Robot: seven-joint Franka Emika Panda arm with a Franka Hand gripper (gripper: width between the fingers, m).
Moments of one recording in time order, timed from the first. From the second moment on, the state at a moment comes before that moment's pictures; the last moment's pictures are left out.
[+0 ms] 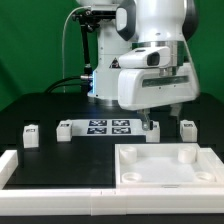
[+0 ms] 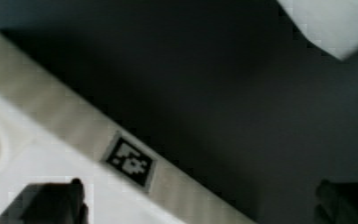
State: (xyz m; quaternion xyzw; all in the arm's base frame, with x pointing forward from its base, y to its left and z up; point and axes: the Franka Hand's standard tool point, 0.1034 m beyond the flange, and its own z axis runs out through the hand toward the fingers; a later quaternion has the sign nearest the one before) arm 0.445 0.093 0.053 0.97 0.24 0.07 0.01
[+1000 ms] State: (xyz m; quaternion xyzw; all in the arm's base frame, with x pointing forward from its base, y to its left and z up) arm 0.408 0.154 0.047 1.00 0.00 0.02 -0.02
